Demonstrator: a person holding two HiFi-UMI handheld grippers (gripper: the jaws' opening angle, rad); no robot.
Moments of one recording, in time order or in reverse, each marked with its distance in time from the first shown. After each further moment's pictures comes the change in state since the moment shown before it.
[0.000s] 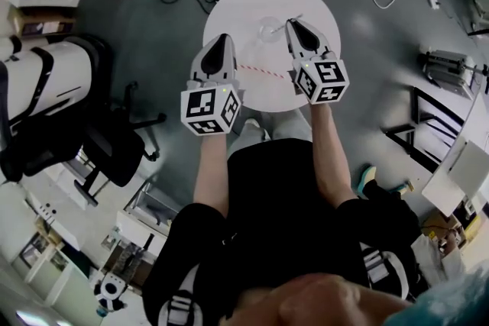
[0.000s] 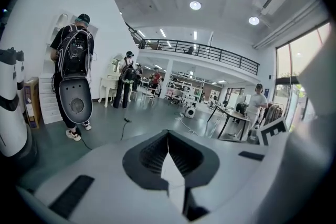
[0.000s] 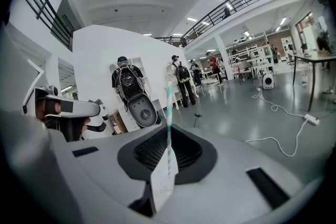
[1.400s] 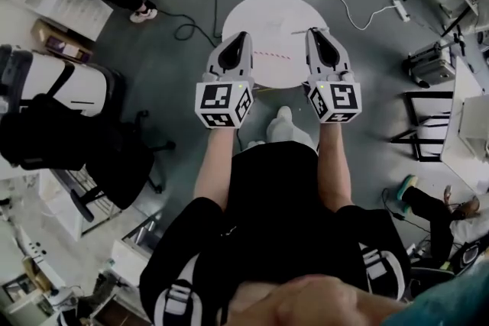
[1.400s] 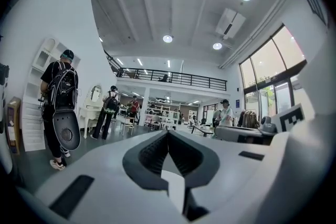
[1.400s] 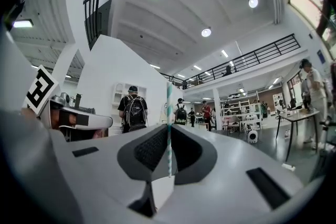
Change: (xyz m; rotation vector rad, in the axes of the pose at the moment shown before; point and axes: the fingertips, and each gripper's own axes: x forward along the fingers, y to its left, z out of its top) left arm -0.276 -0.079 0.038 0.151 -0.312 -0.243; right arm -0.287 0.208 0.067 -0.295 -0.432 -0.180
